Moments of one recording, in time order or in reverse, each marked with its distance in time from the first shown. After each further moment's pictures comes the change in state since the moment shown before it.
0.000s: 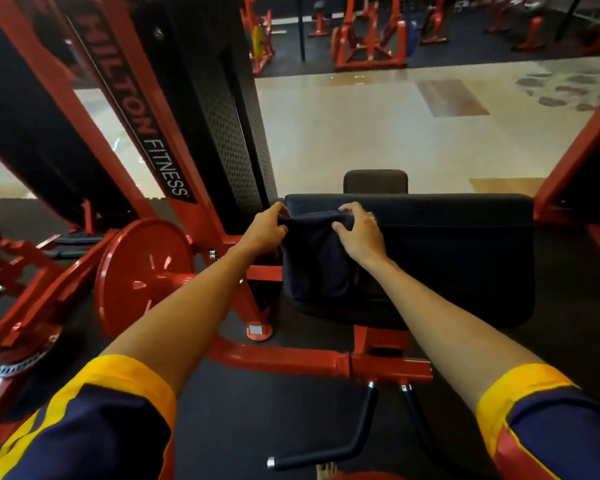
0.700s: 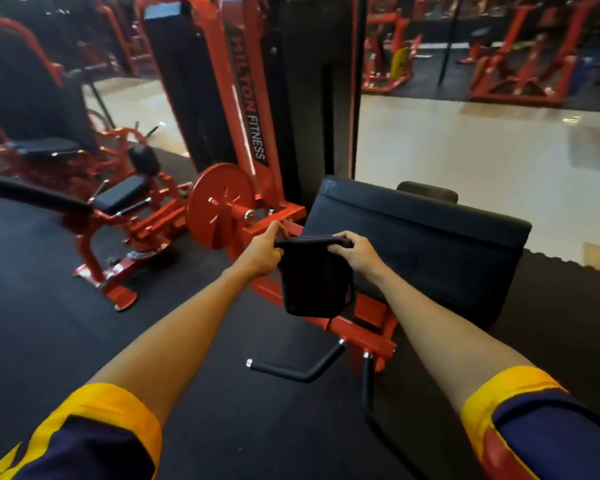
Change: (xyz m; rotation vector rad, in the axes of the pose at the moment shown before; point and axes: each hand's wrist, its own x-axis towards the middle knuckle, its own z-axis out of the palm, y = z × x) left_hand -0.266 0.129 0.051 0.007 0.268 -0.343; right_hand -0.130 0.027 -0.109 0.419 -0.644 -0.134
